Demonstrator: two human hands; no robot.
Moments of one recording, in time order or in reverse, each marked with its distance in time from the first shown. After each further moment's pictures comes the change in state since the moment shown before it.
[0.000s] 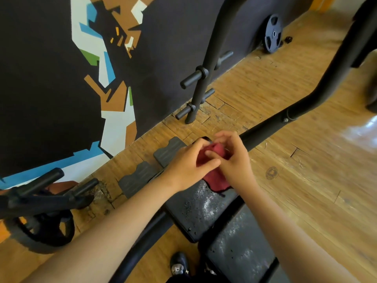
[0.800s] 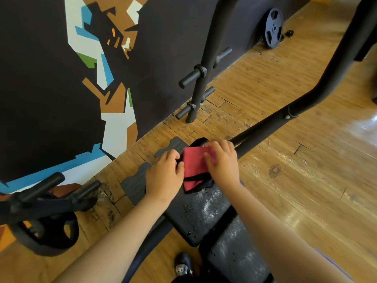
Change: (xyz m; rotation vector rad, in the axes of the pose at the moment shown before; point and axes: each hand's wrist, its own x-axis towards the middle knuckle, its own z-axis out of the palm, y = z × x) left_hand -0.014 -0.043 0.002 0.635 0.416 -0.130; right_hand 0.009 0.063 0.025 -0.678 0.040 -0.026
